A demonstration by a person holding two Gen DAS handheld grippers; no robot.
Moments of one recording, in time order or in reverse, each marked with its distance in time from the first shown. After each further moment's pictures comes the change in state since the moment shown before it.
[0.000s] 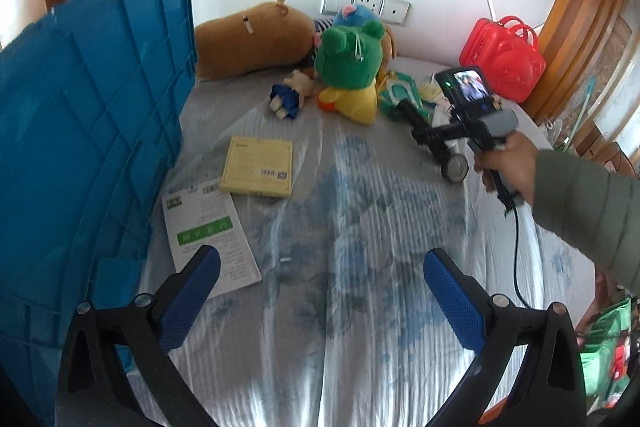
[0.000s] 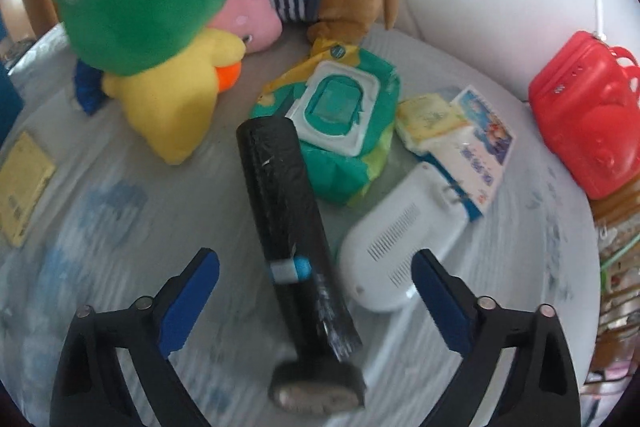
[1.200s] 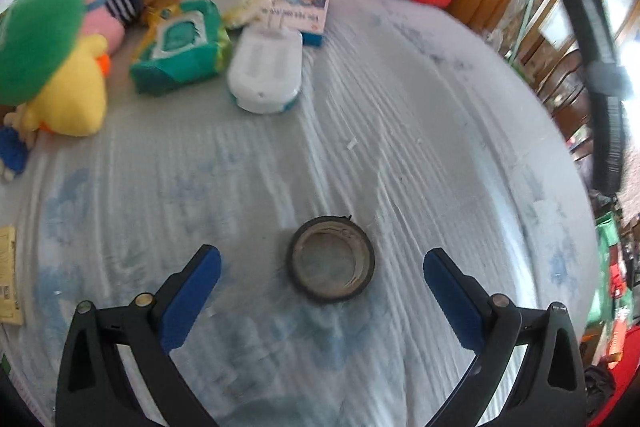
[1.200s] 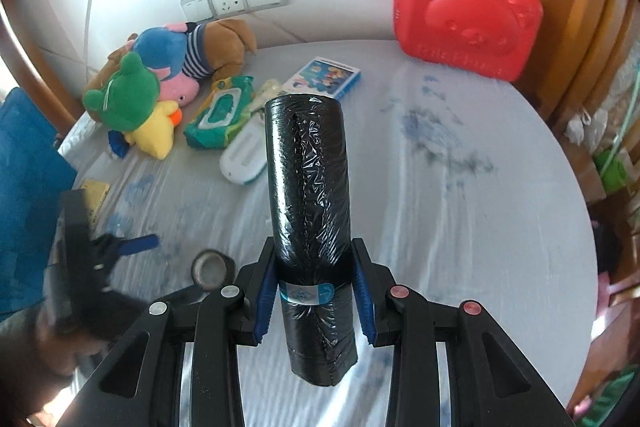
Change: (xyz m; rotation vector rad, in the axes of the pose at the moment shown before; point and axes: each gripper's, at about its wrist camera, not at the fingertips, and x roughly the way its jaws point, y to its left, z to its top) left arm 0.264 -0.257 0.039 0.296 0.187 -0.183; right arm -0.172 -0.204 -0.168 0.345 -0.092 0.185
